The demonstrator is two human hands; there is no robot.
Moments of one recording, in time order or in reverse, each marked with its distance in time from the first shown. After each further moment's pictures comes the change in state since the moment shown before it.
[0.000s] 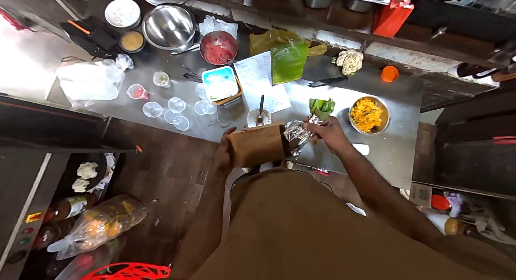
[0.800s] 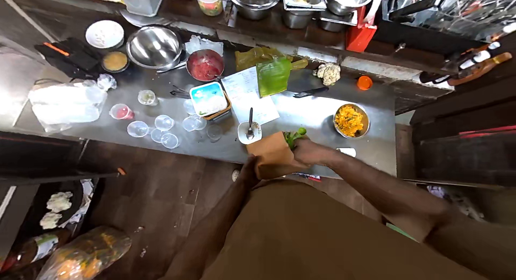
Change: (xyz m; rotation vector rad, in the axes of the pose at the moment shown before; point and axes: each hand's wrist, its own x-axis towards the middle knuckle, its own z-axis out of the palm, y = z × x) left_hand -0.018 -0.013 0.098 -0.433 -0.142 -0.458; right_hand -0.027 -0.065 0.046 -0.744 -0.454 0.234
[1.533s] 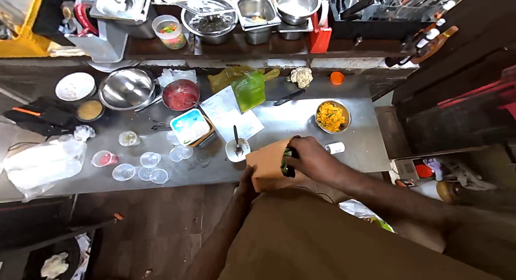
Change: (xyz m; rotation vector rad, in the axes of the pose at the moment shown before) left_hand 0.015 0.013 0.031 0.037 -0.252 0.040; right_hand -0.063 -0.013 -0.009 -0.182 0.524 -0.131
